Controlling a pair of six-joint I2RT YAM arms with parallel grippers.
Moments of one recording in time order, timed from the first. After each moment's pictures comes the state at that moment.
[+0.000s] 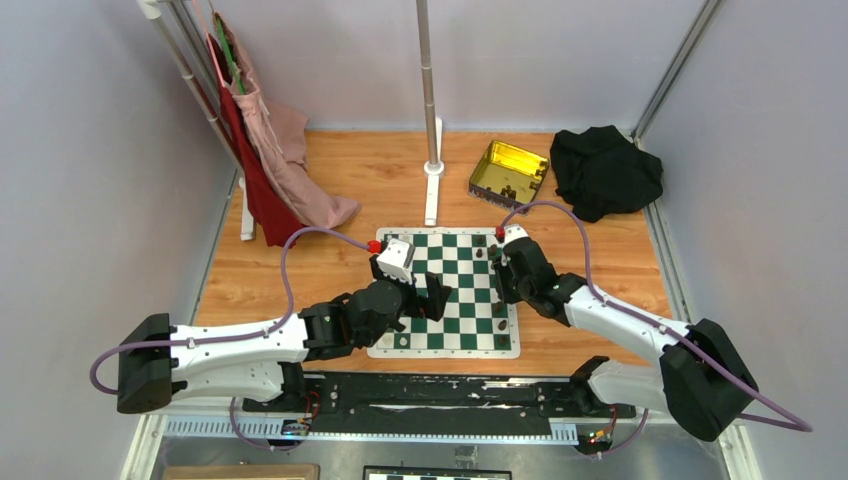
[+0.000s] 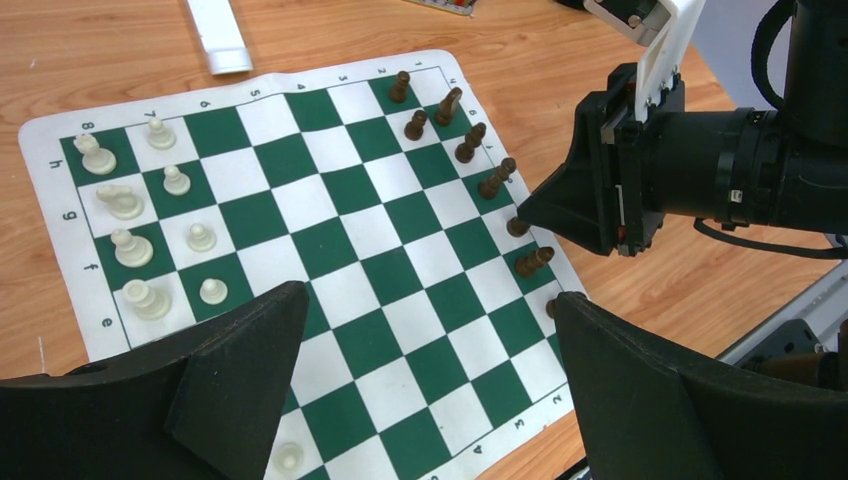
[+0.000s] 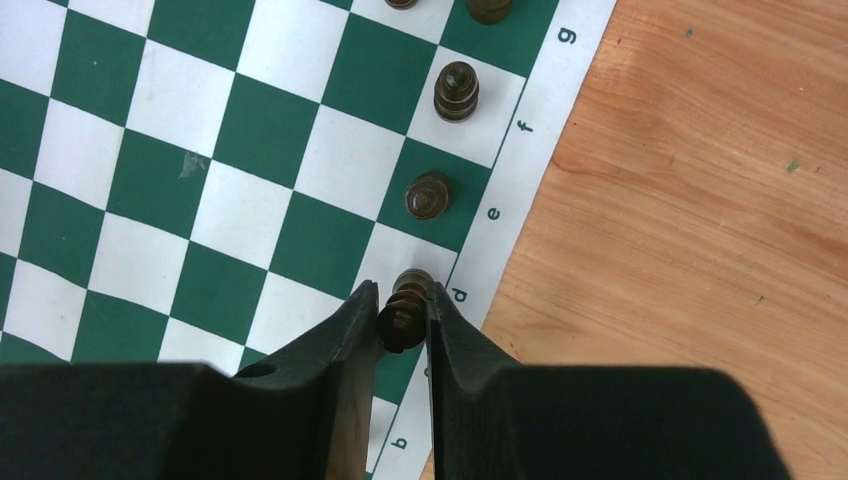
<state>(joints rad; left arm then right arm) -1.23 1.03 0.58 0.11 -0.61 -0.55 0.65 1.16 0.54 -0.20 0.15 0.23</state>
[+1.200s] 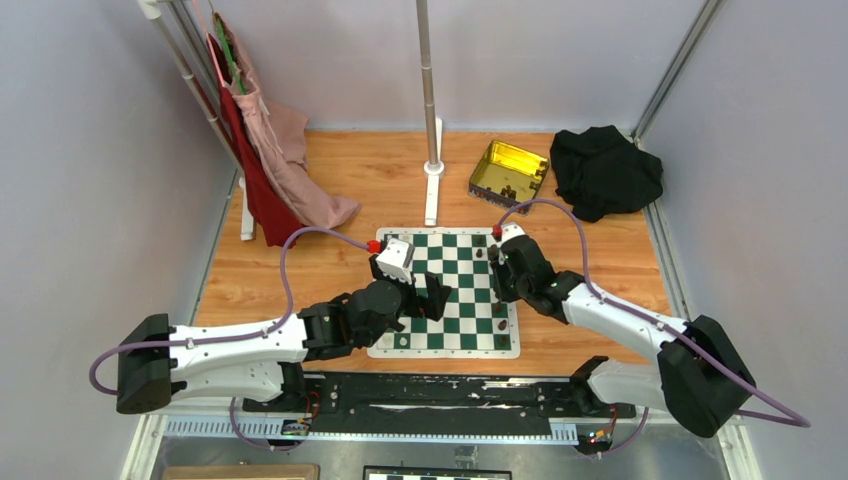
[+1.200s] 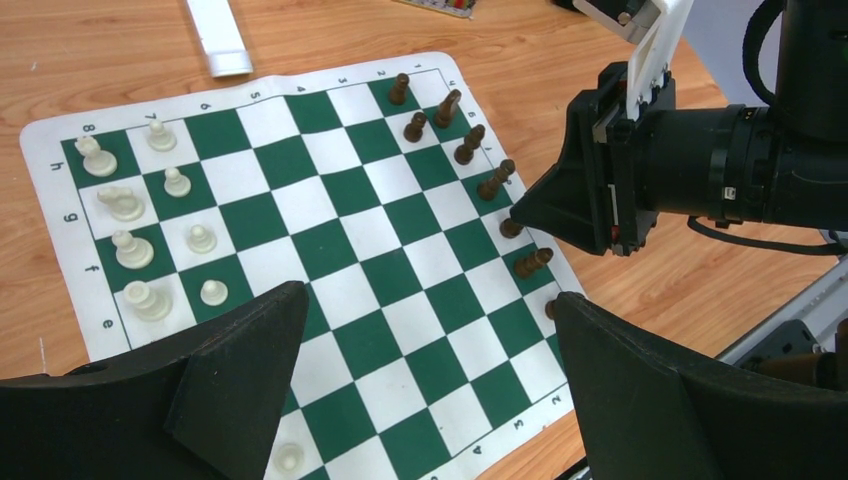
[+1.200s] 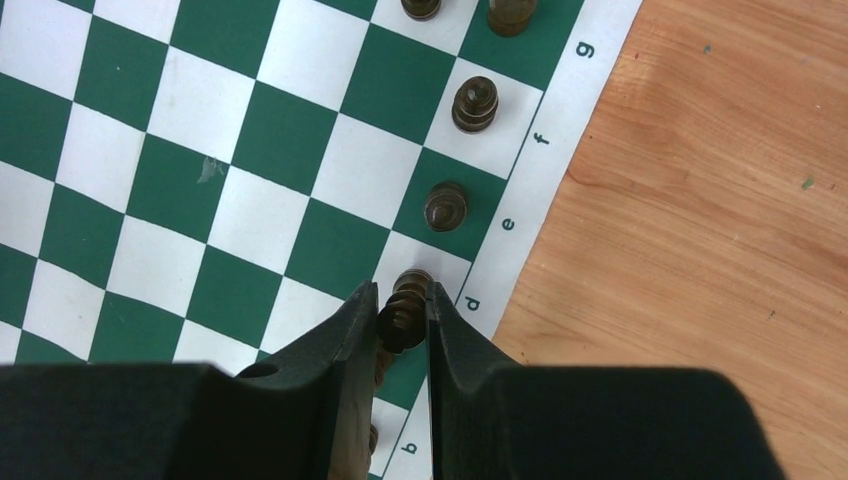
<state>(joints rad) -1.23 1.03 0.58 0.11 -0.61 -0.54 0.65 1.17 0.56 -0.20 0.13 0.23</state>
